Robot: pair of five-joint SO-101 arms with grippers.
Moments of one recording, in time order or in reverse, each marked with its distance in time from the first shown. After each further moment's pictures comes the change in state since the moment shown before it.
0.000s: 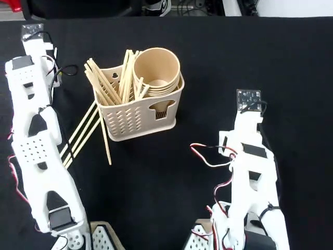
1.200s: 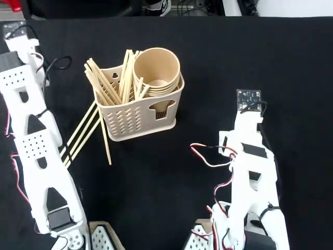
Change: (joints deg) left arm -2.1 14.9 -41.1 31.2 7.1; right arm 0.0 0.0 0.0 0.0 0.0
